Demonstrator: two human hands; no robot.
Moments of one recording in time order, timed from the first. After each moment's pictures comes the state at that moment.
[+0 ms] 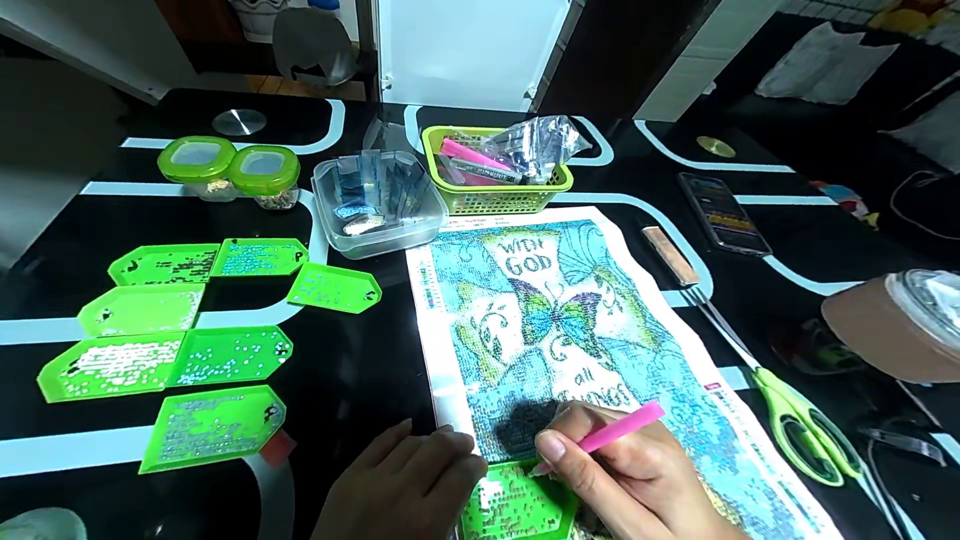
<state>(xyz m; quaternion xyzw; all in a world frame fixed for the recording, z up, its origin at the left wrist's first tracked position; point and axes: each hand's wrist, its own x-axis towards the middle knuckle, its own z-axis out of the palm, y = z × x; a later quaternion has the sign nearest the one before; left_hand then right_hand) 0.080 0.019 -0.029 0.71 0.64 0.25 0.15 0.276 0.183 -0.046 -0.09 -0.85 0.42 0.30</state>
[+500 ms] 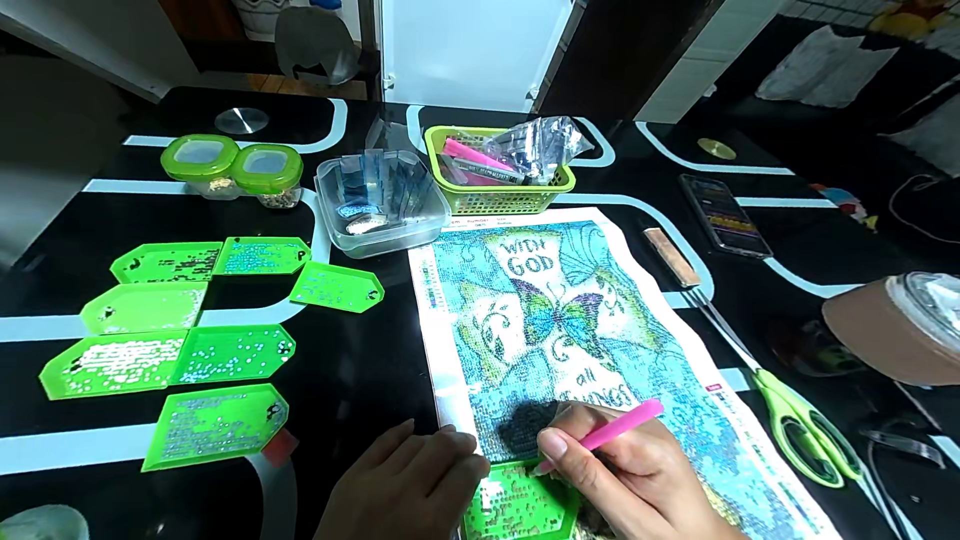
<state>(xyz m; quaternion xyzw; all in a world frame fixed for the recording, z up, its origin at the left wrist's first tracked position) 0.081 0.019 -0.029 0.71 0.64 0.26 0.15 0.276 0.183 -0.048 -0.09 -0.84 0.44 0.31</state>
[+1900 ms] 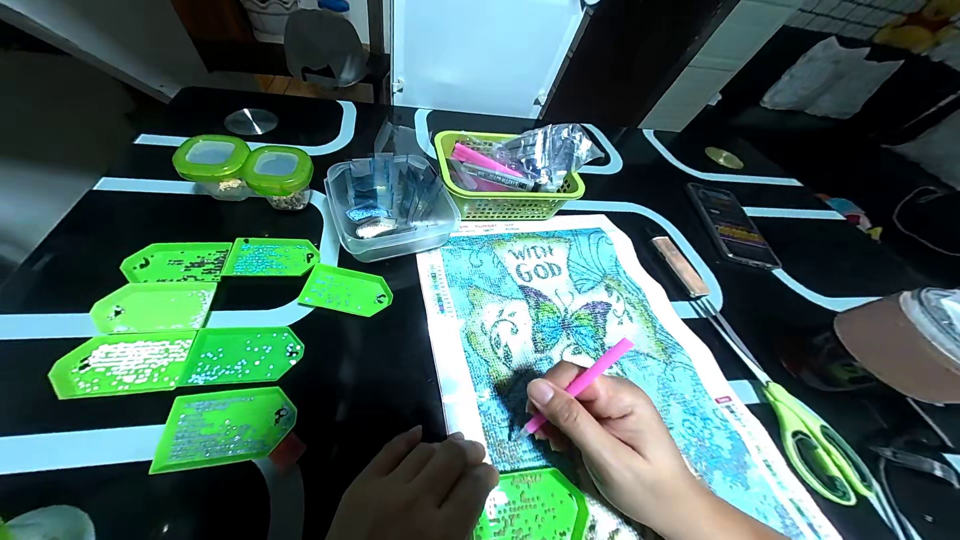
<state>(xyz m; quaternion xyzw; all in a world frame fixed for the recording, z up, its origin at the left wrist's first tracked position) 0.080 0.019 -0.028 0.70 0.64 0.26 0.16 0.249 0.194 -0.048 -0.15 -0.78 0.52 0.31</state>
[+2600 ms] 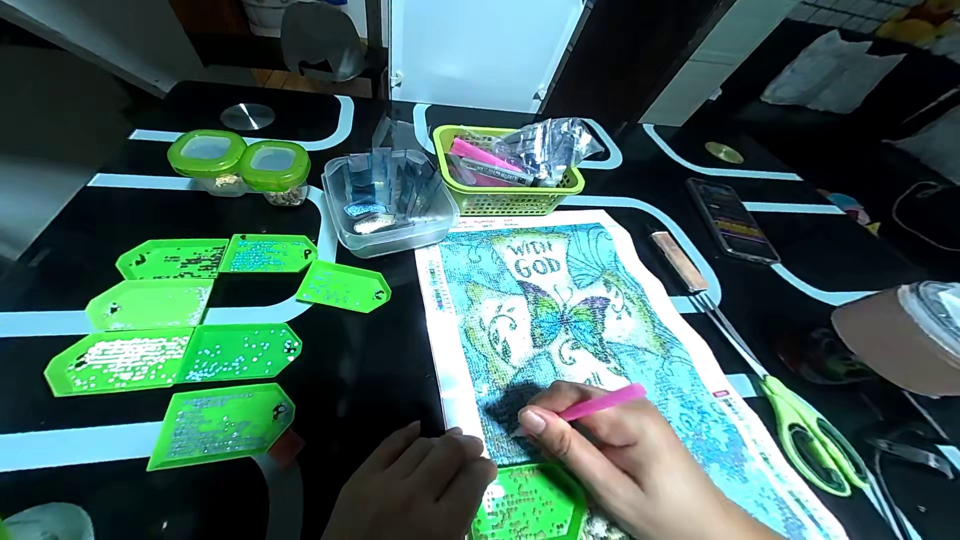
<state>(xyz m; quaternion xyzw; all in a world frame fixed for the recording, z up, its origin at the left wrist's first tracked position) 0.081 0.019 -0.030 0.71 0.64 0.26 0.14 0.261 0.188 -0.038 -0.14 -0.86 0.40 0.26</state>
